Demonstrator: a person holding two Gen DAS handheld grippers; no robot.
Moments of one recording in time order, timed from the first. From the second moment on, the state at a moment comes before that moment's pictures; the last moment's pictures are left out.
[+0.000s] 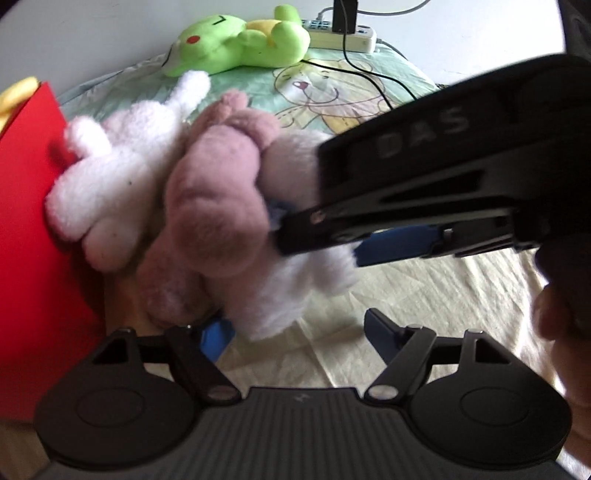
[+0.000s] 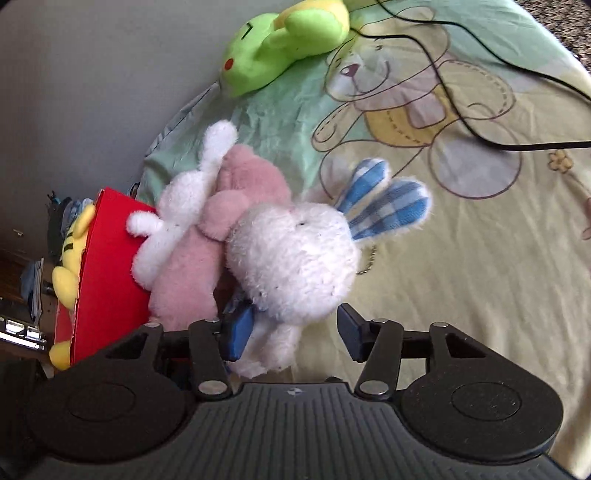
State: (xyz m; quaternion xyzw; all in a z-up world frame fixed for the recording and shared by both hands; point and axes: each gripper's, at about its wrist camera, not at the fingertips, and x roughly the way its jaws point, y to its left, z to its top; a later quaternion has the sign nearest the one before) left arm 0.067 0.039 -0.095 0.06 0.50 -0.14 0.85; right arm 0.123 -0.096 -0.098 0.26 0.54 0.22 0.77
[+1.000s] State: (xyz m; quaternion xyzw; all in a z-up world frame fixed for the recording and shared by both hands) left arm 0.032 -0.027 -0.084 0.07 0.48 -0.35 0.80; right arm 0.033 -0.228 -0.096 0.25 0.54 0.16 0.79
